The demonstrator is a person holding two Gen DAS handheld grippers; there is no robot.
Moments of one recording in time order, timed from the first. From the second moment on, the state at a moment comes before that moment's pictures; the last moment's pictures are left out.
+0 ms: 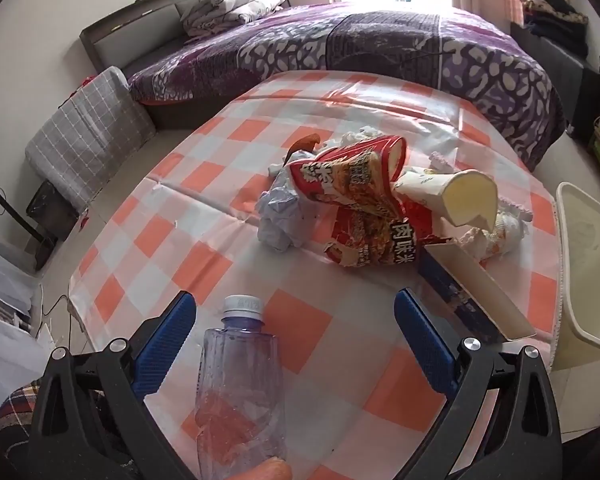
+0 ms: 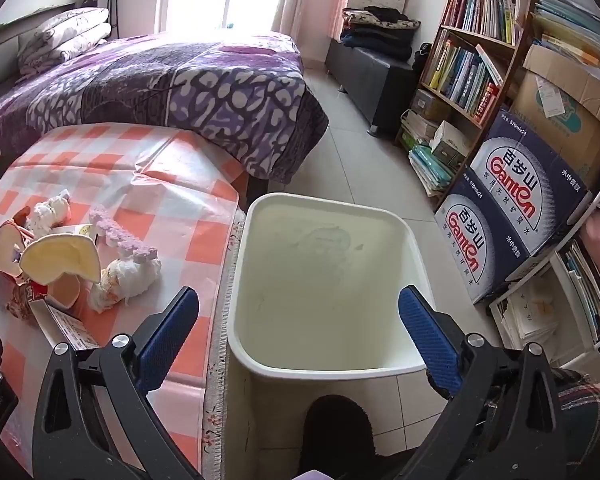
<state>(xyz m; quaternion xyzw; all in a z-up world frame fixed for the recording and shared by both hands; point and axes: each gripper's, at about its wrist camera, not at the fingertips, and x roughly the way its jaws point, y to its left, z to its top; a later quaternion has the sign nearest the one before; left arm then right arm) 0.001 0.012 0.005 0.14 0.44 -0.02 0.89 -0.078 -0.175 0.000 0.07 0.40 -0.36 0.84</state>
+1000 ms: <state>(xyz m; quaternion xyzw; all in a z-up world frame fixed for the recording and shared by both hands) 0.036 0.087 -0.060 0.02 0.67 -0.04 0.74 -0.064 -0.156 -0.016 0.07 0.45 -0.29 0.84</state>
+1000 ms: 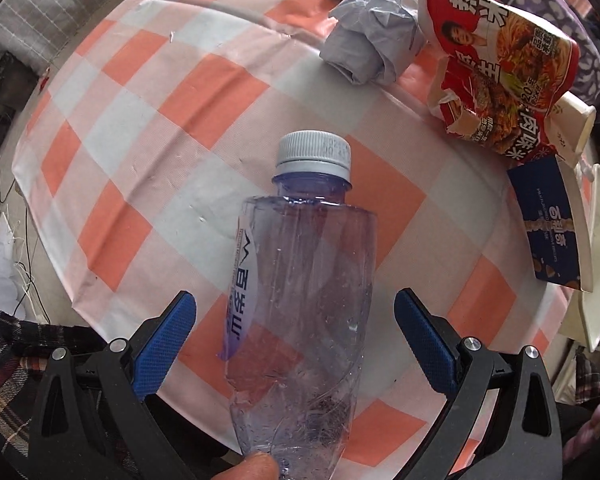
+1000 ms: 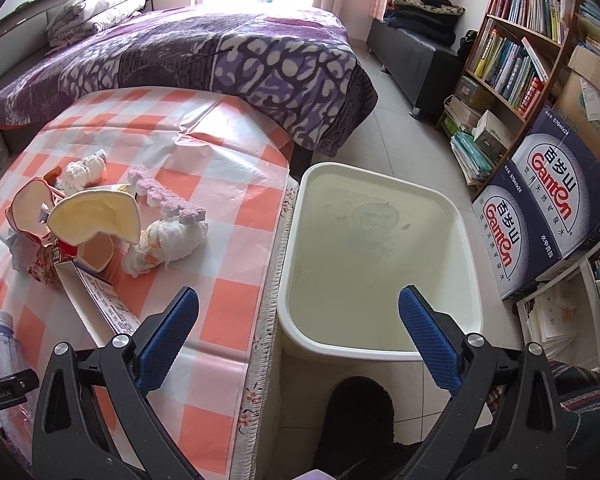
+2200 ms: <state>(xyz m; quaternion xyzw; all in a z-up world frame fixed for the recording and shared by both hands) 0.005 0.028 0.010 0.05 0.39 -0.07 0.92 -0.074 -0.148 0.007 0.08 0.38 -0.28 0.88</state>
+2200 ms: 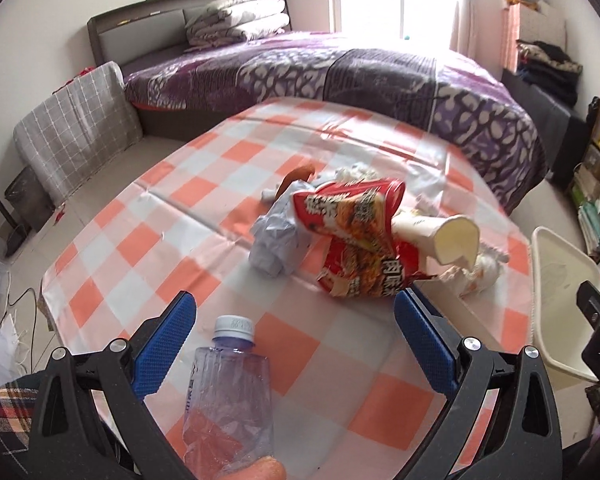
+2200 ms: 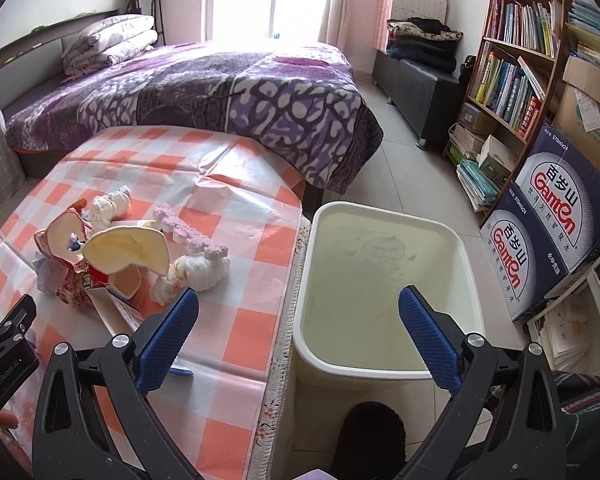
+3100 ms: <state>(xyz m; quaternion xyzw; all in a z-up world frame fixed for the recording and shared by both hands) -0.007 0.019 0.012 0.08 0.40 -0.09 0.91 -0.070 -0.140 0.002 0.08 0.40 -0.24 0.88</state>
